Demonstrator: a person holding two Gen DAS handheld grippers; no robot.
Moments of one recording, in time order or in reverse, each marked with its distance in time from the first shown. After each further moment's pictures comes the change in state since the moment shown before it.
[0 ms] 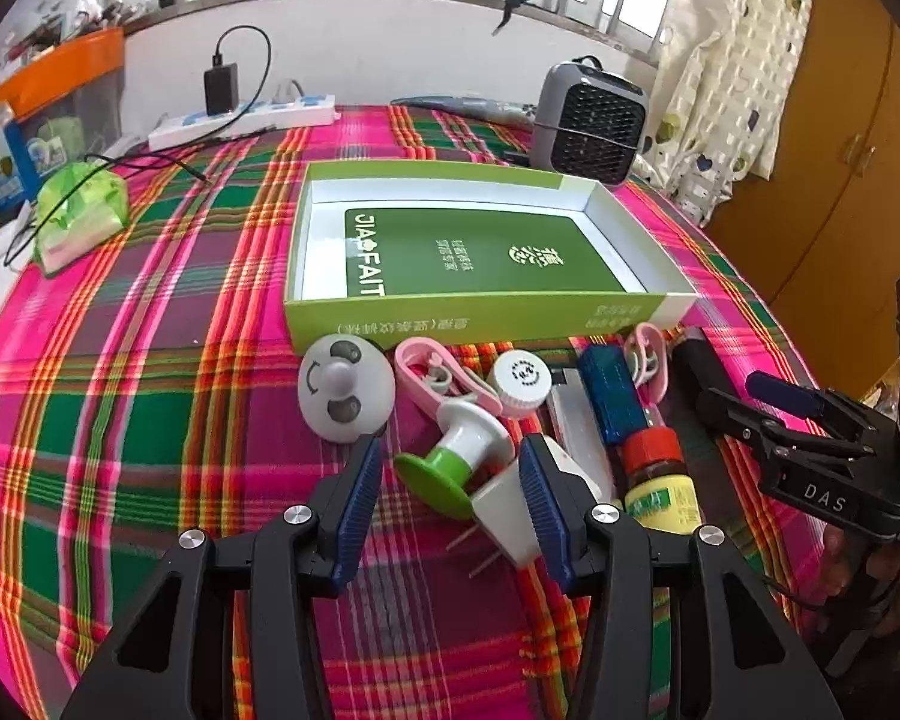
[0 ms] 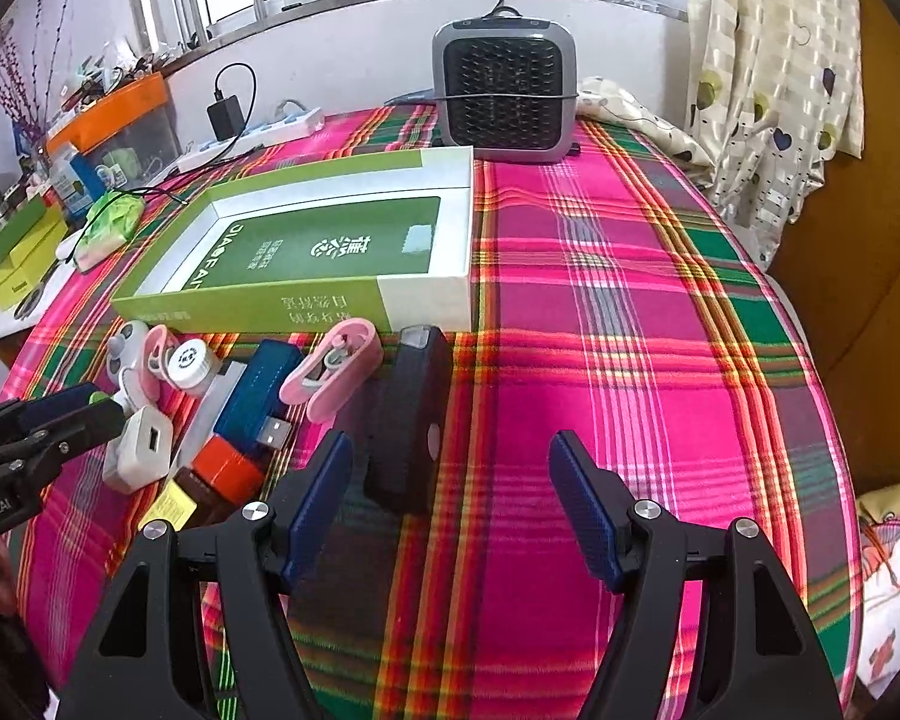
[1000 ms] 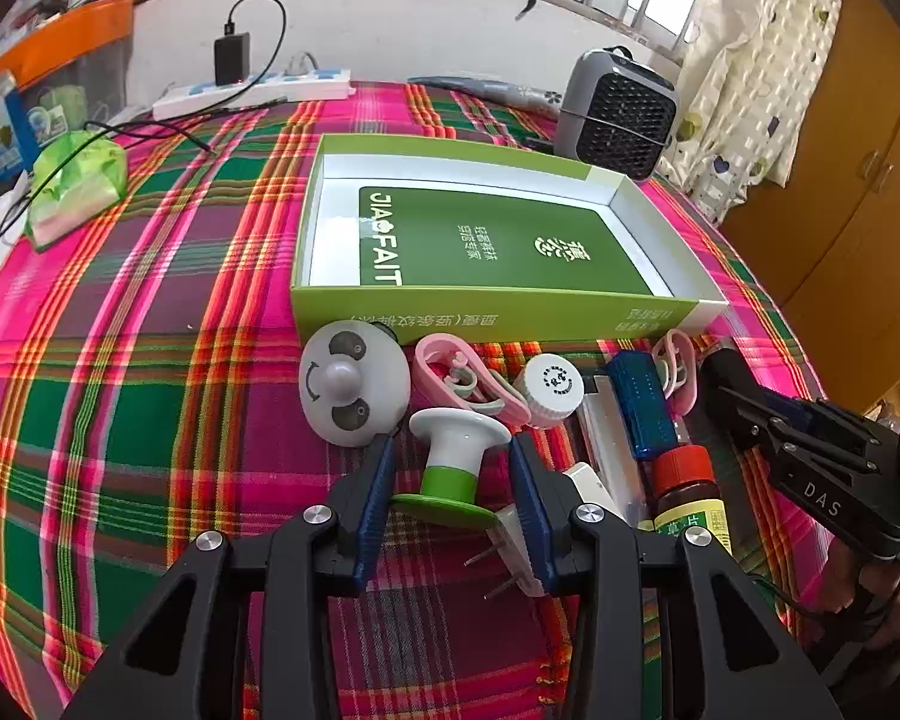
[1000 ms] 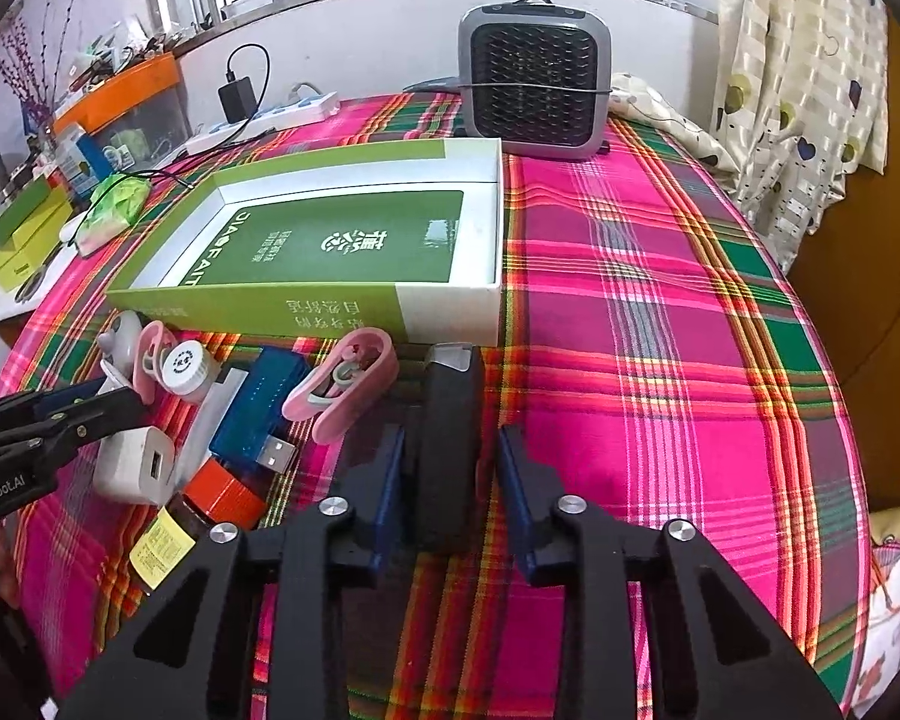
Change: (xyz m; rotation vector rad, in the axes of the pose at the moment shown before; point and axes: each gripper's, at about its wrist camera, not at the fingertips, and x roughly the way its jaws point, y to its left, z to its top) left arm 0.016 0.009 0.004 -0.044 0.039 -0.003; right arm 0.015 0.008 0.010 -0.039 0.028 0.021
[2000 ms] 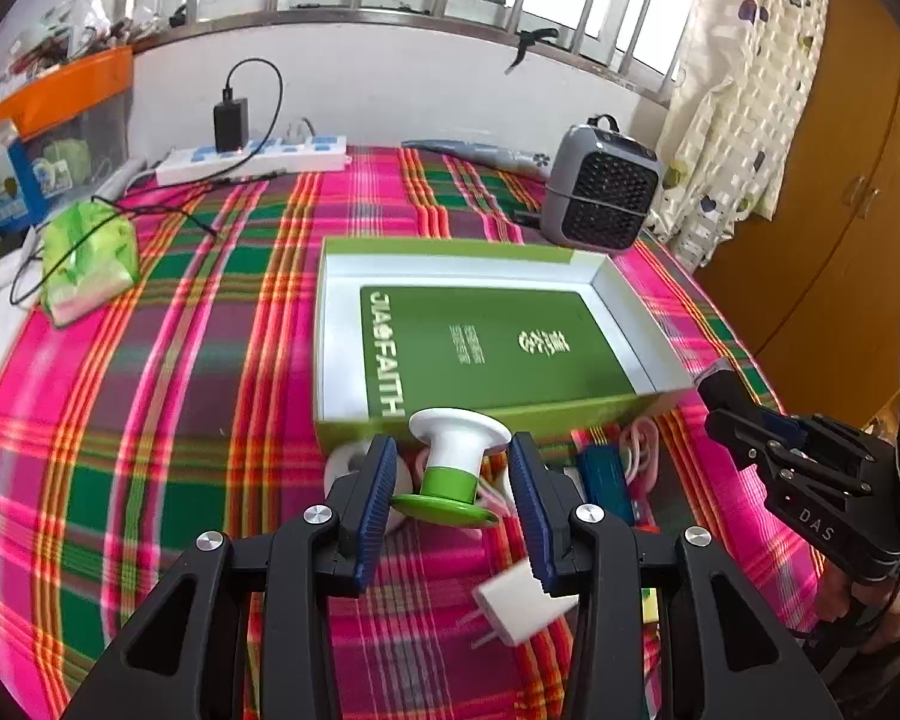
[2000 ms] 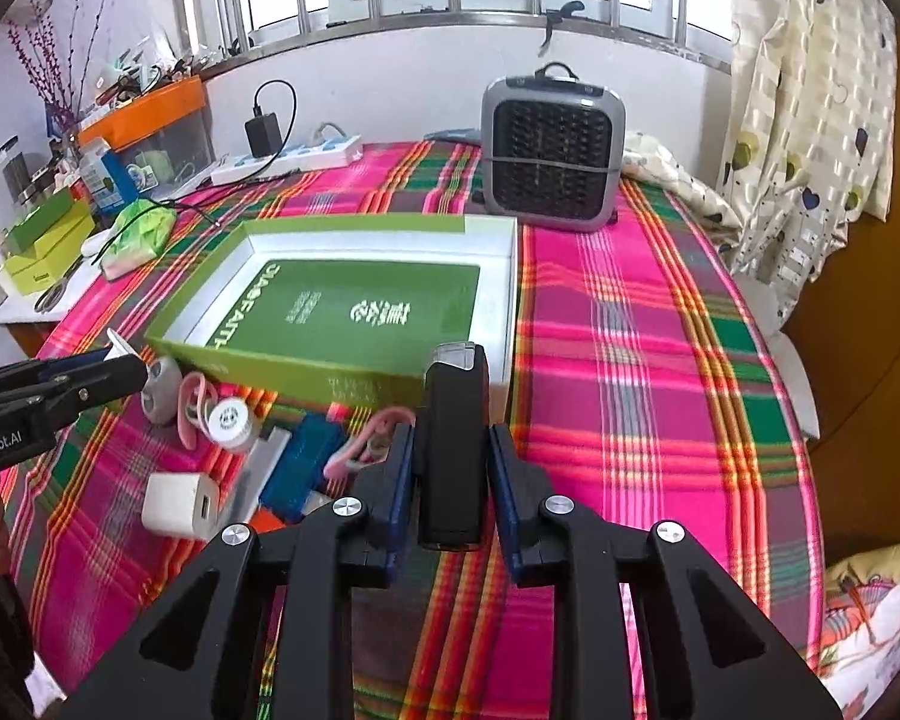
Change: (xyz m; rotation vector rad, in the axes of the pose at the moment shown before) left arm -0.033 -0.001 0.042 0.018 -0.091 -0.006; right arm -0.028 0.009 0.027 -0.049 -0.076 0.007
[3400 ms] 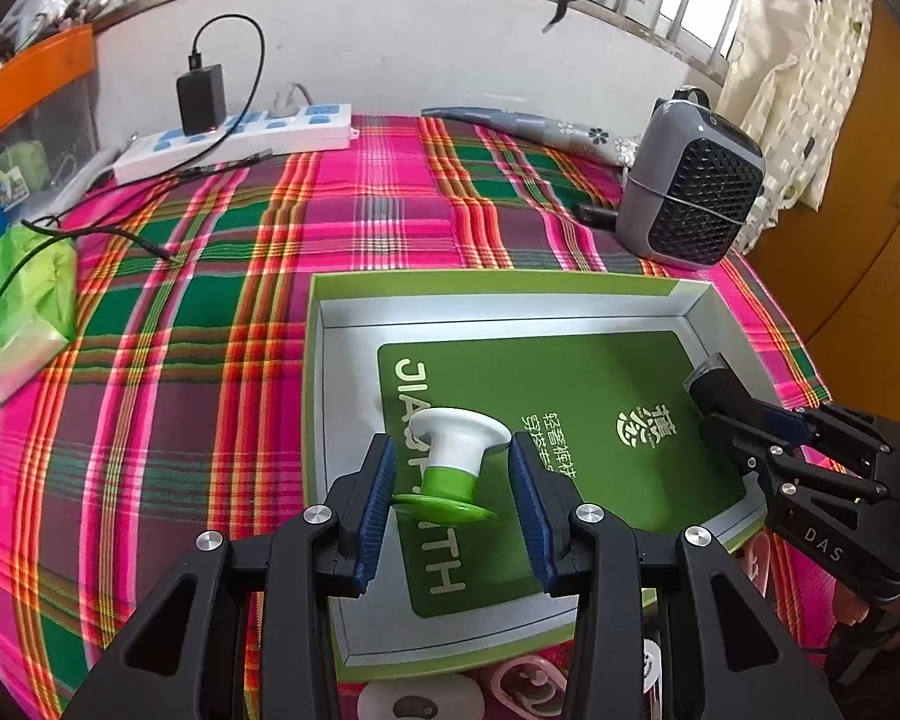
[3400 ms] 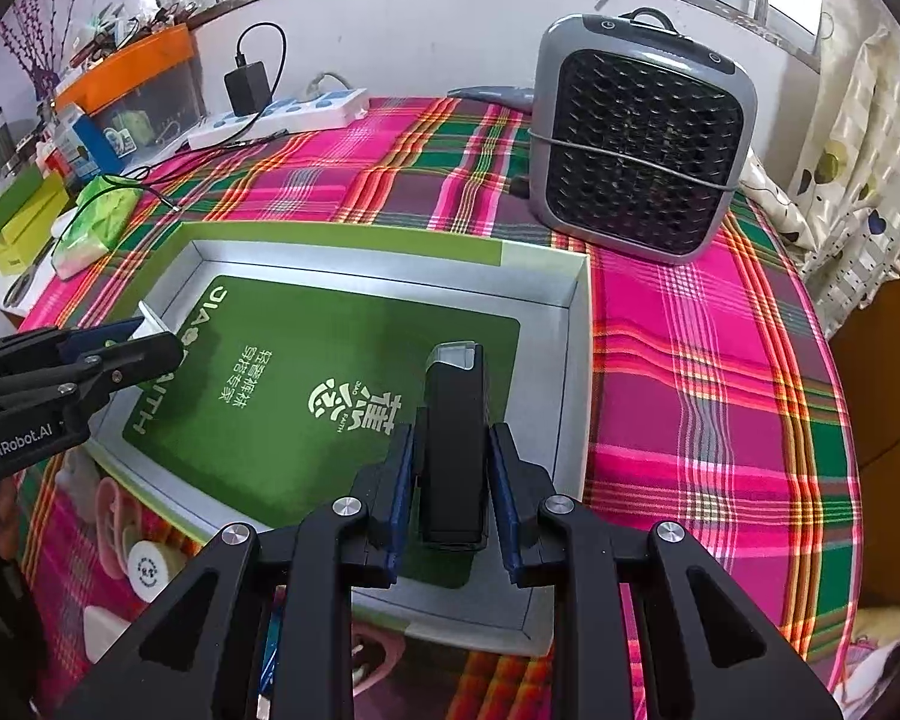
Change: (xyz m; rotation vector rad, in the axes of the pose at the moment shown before) left arm 0.098 0.023 0.054 0.008 0.089 0.038; right arm 0.096 0.003 0.061 -0.070 0.125 0.038
